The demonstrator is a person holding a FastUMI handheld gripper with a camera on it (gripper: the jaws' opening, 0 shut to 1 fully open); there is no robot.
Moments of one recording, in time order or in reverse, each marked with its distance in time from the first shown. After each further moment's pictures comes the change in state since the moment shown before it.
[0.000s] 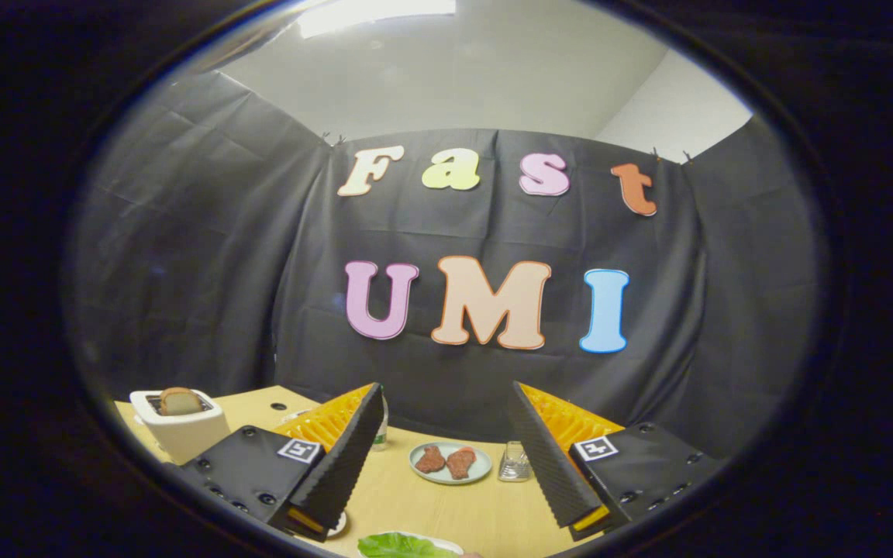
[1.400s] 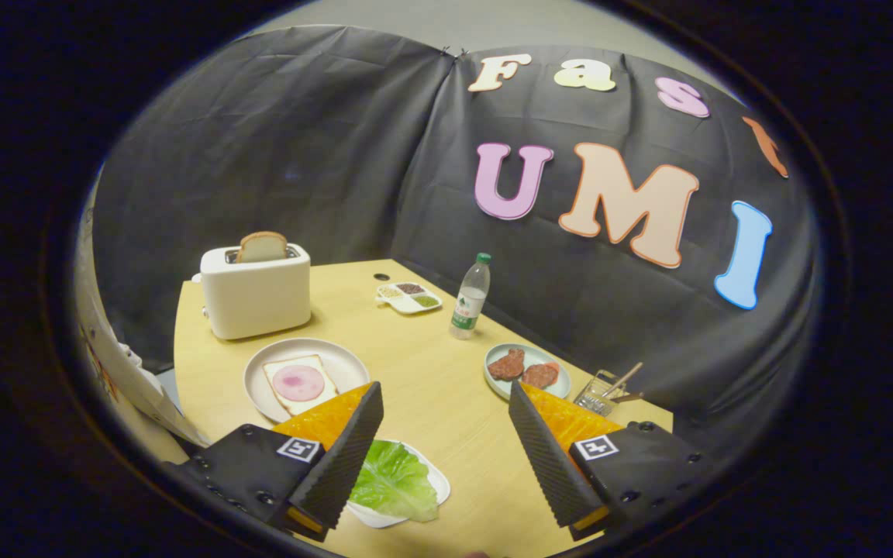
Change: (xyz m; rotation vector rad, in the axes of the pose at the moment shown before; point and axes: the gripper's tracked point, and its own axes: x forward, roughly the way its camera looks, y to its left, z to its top) arm -0.005 0.025 -0.176 -0.196 0.400 0.562
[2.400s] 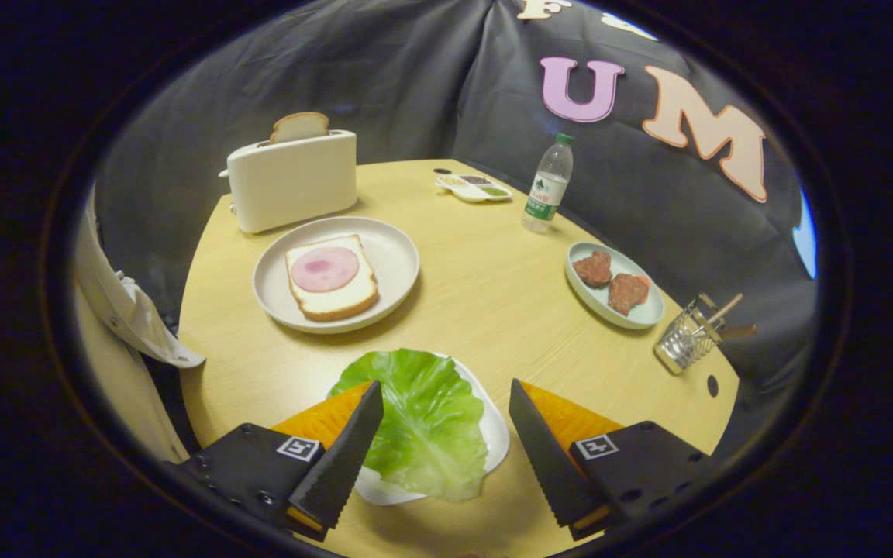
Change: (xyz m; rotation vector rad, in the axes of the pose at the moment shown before) arm 0.052 0.048 -0.145 -0.045 0.329 0.222
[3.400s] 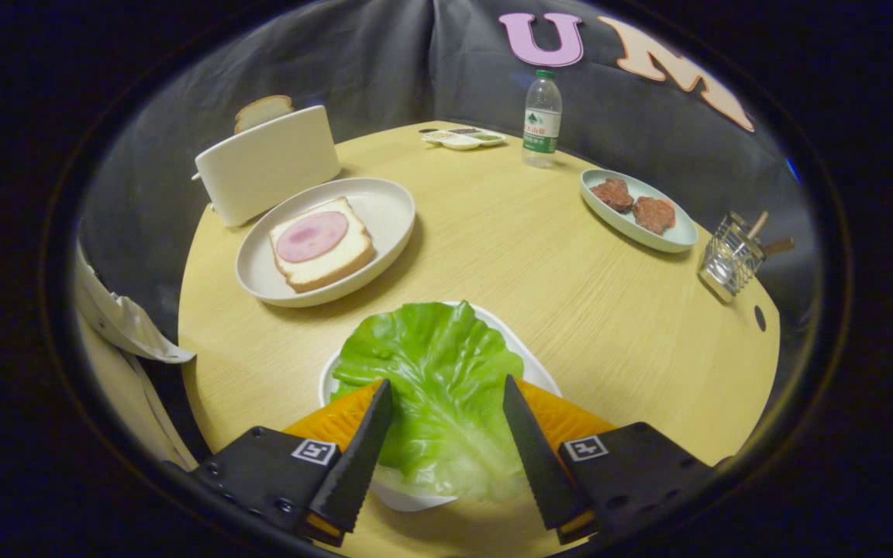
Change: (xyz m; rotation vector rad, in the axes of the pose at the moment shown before) arm 0.026 0.016 -0.044 0.167 0.132 0.052
